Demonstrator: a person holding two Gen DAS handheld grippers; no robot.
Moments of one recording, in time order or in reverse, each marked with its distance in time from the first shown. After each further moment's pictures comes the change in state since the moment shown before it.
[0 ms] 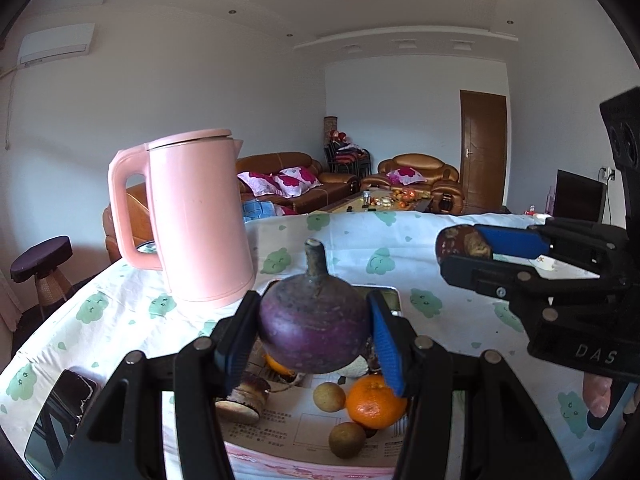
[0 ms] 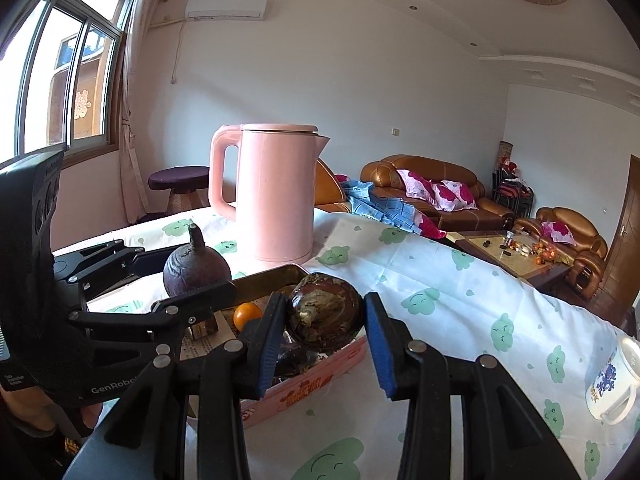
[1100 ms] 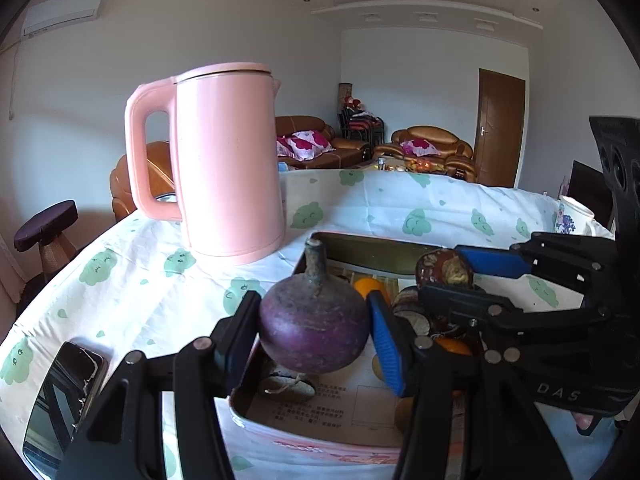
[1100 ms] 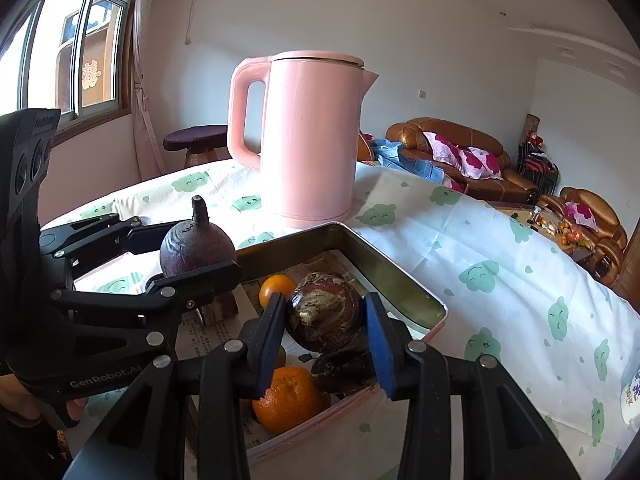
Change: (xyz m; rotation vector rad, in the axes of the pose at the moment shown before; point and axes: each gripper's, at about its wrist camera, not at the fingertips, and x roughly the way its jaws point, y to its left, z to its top) left arm 0.029 0.040 -0.017 -0.050 0.138 0.024; right arm 0.074 0.030 -0.011 -0.022 0.161 0.072
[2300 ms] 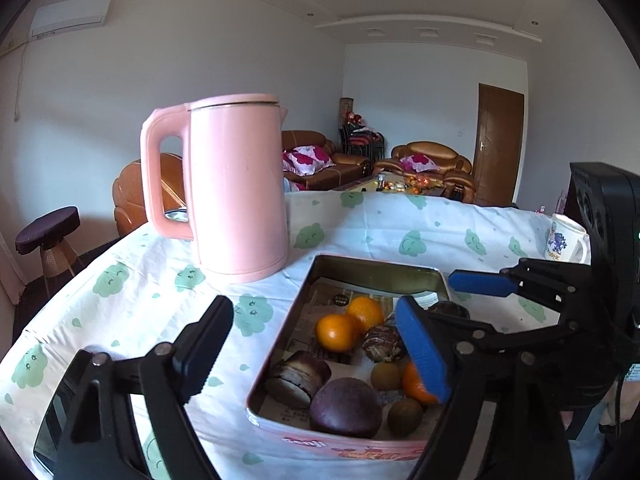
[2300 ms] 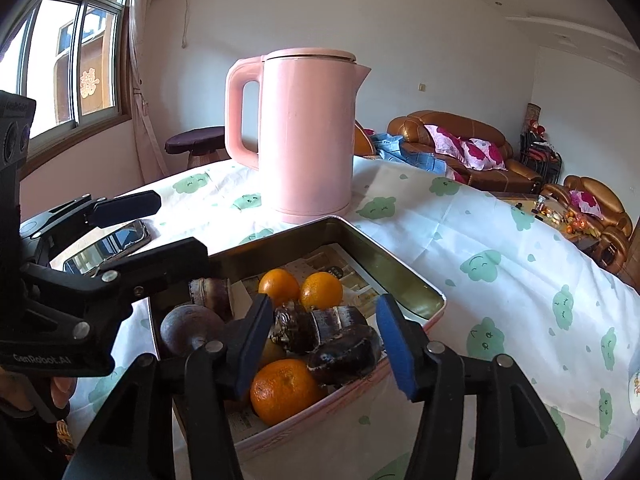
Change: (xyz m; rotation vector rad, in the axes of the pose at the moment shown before) left arm -0.030 0.006 0.013 -0.014 -0.067 -0.009; right arm -0.006 -0.009 -0.004 0.040 0.000 0.021
